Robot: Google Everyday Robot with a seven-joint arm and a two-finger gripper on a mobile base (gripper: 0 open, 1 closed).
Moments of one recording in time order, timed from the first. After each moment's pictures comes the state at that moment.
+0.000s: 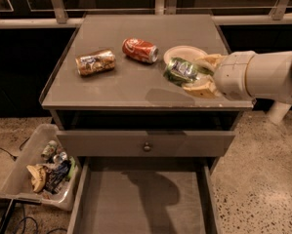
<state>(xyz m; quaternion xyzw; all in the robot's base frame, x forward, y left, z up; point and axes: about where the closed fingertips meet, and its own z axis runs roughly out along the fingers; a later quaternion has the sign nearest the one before) 0.546 -0.139 0.916 -0.53 0.68 0.03 0.51</state>
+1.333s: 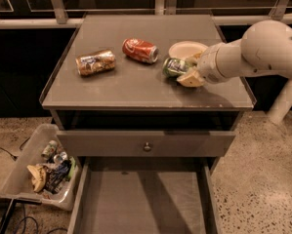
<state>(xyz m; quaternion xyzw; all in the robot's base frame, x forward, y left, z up) 0.652 -0.146 0.857 -0.52 0.73 0.00 0.44</state>
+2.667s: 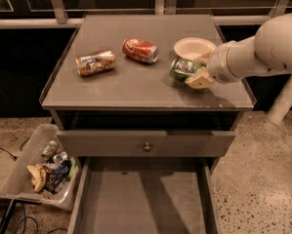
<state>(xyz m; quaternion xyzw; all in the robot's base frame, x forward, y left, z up) 0.637 -0.168 0.869 -0.52 0.74 -0.01 0.43</state>
